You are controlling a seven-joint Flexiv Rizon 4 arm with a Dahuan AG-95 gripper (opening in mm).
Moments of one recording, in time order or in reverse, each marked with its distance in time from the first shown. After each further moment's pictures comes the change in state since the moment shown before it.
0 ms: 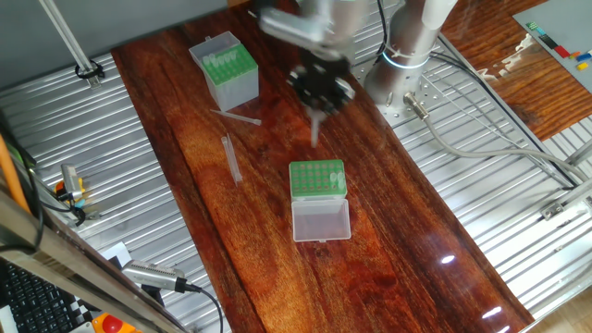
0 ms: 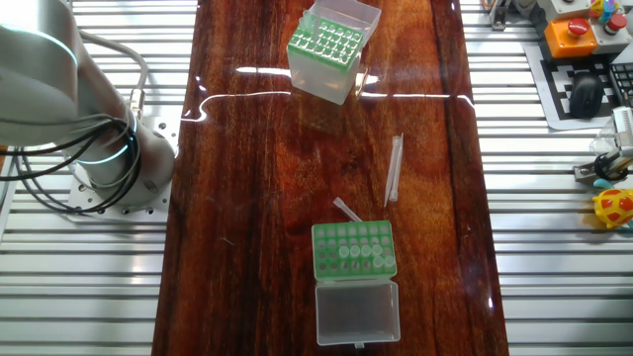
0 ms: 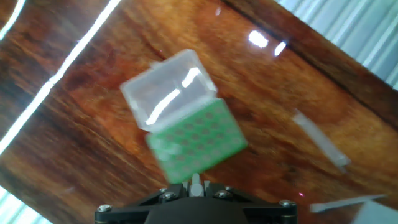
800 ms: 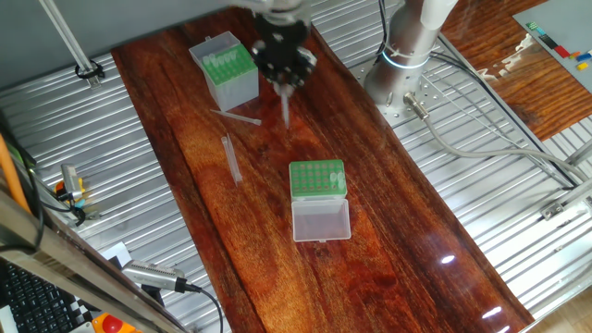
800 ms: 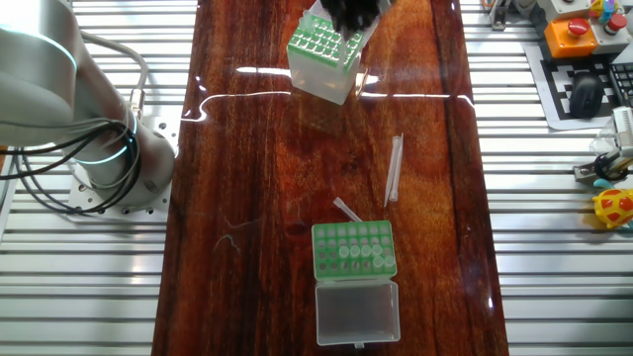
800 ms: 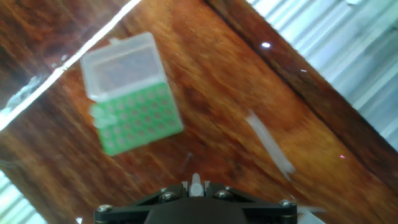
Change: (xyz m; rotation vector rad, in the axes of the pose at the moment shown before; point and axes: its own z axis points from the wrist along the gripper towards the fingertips) arm 0.033 -0.086 -0.015 -0.010 -0.013 -0.088
